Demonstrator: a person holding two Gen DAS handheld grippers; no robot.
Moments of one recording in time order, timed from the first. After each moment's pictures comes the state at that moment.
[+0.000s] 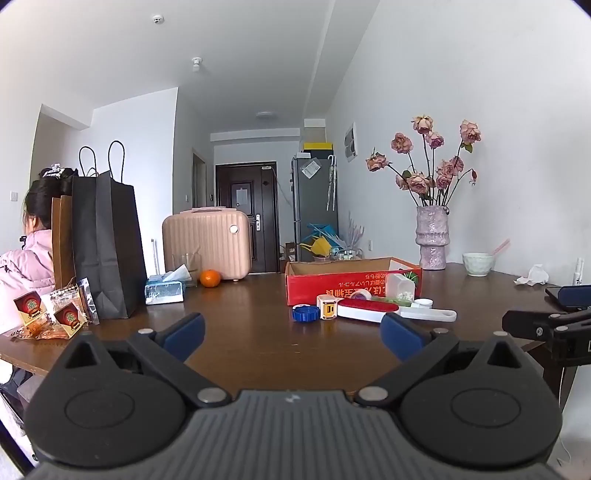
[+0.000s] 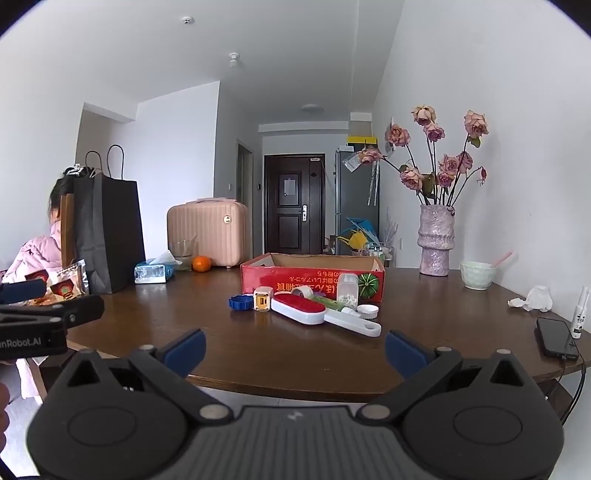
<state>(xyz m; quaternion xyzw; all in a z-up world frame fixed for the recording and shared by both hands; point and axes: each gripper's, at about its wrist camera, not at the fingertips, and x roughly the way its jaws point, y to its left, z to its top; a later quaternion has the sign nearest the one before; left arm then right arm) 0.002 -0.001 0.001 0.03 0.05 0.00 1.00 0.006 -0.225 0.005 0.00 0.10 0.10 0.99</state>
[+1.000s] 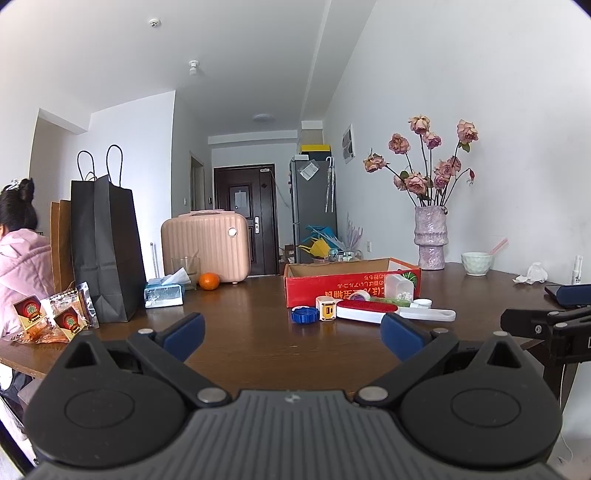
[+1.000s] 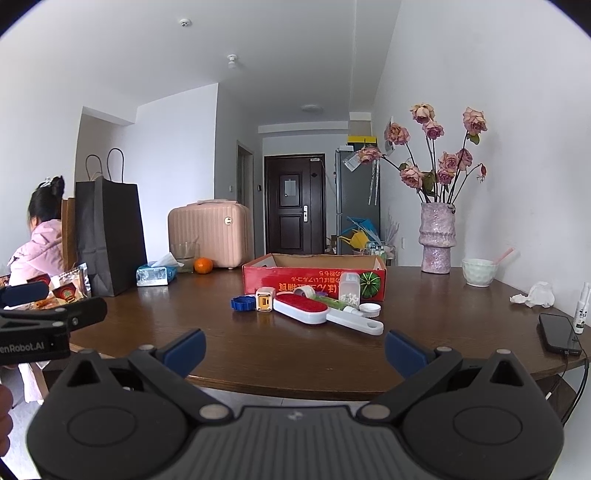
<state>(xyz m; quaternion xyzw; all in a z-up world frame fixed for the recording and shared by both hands) -0.002 -0.002 0.000 0.03 0.05 0.00 1.00 0.005 -0.224 0.005 0.01 0.10 0.10 0.99</state>
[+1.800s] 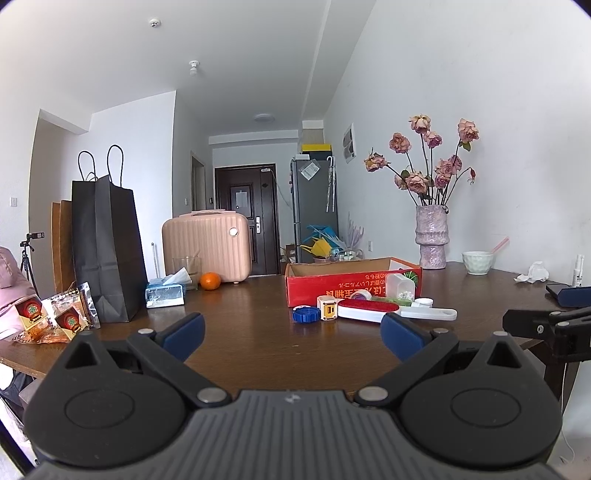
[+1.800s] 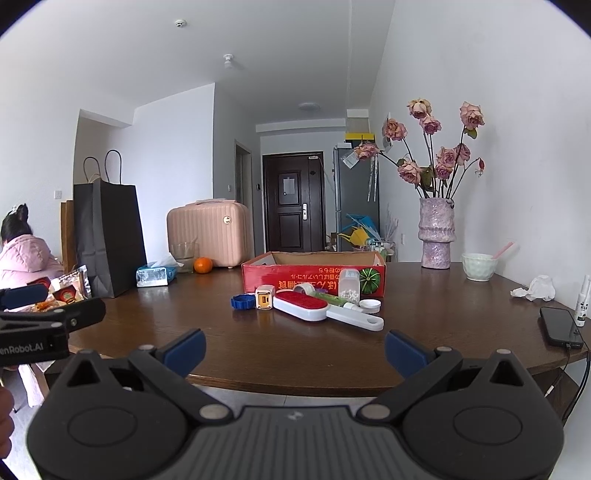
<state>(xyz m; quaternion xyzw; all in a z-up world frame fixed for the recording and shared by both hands) -0.002 -0.003 0.001 0.03 0.05 0.00 1.00 0.005 -0.225 0.002 0.02 0.10 0.10 0.99</state>
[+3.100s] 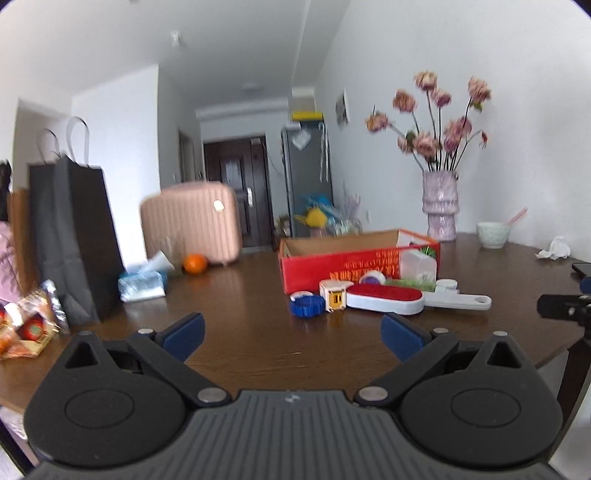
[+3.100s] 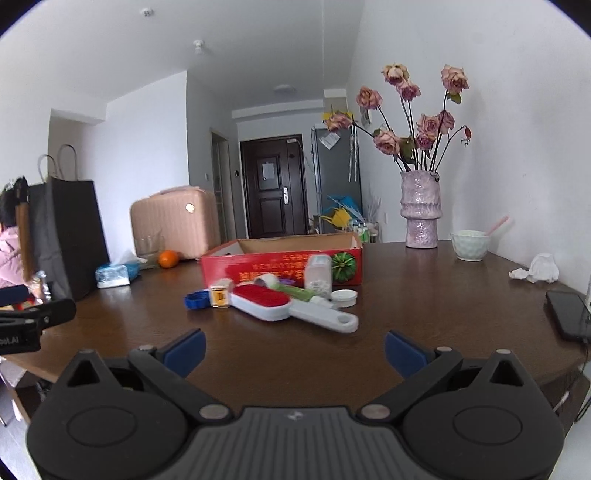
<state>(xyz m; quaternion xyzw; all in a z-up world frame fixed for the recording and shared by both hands) 0.126 -0.001 -0.002 0.05 0.11 -0.01 0.99 0.107 -0.258 -0.010 0.04 0.14 0.07 0.99</state>
